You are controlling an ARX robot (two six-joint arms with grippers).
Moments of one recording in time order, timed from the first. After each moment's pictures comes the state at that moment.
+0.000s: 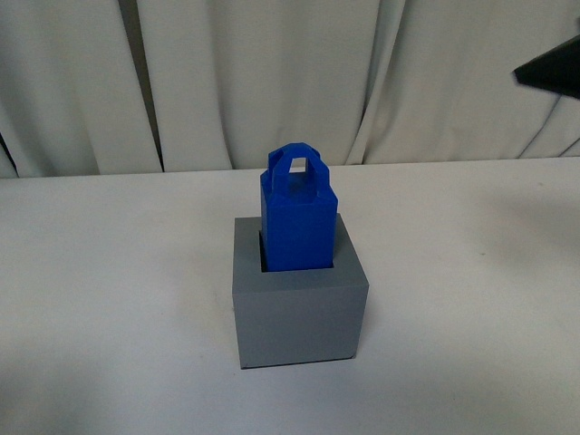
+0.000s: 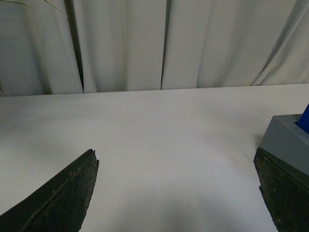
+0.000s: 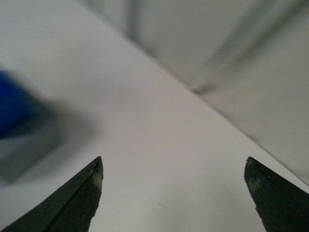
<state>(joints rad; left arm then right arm) 0.00 0.00 0.02 0.00 0.00 0.00 0.07 1.36 0.91 0.15 -0.22 -0.47</state>
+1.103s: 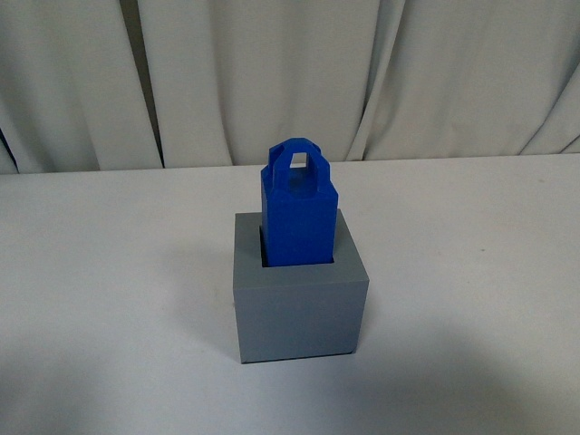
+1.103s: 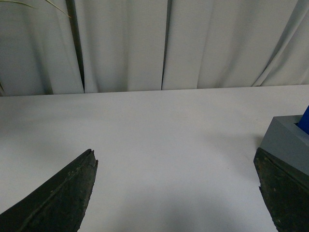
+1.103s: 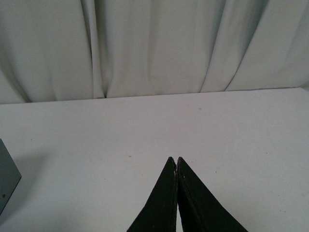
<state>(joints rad) 0.00 0.00 0.02 0.00 0.00 0.00 0.00 0.69 0.07 0.60 0.00 -0.01</state>
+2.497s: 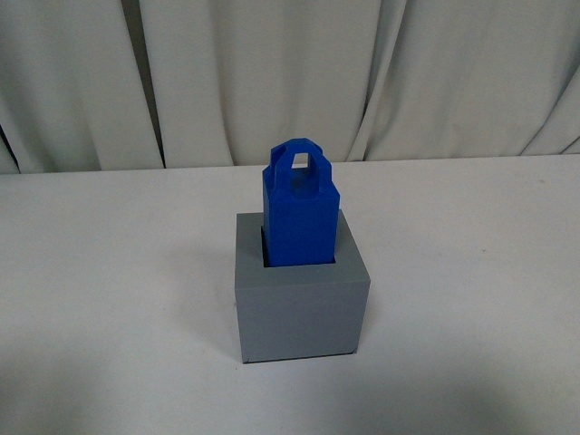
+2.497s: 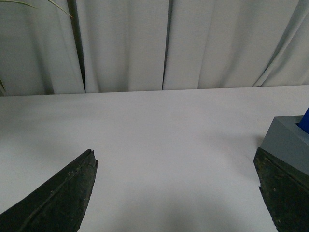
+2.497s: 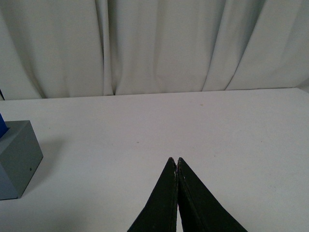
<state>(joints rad) 0.00 0.00 0.02 0.00 0.00 0.00 0.00 0.00 0.01 0.00 0.00 -0.01</state>
